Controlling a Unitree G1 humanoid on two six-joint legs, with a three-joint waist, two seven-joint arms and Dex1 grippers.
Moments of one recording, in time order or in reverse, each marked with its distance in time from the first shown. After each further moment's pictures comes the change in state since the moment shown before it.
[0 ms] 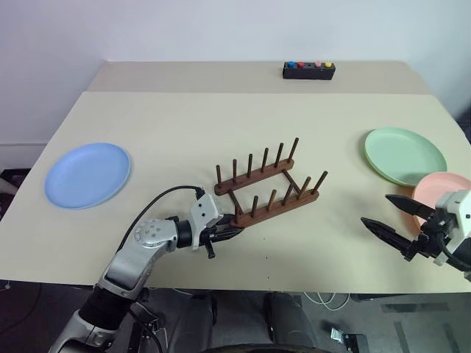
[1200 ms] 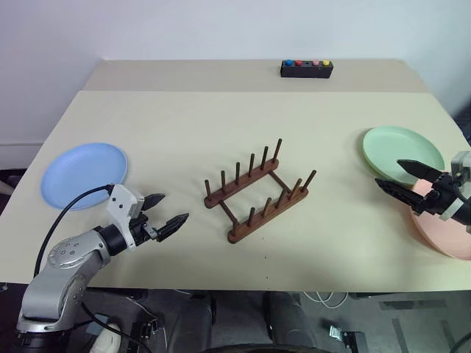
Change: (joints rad) left arm 0.295 0.130 0.493 -0.201 -0.285 0.141 0.108; right arm -0.409 -0.109 0.097 0.500 -0.038 -0.079 0.146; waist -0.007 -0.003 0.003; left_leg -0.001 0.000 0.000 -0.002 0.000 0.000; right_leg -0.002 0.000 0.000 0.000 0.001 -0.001
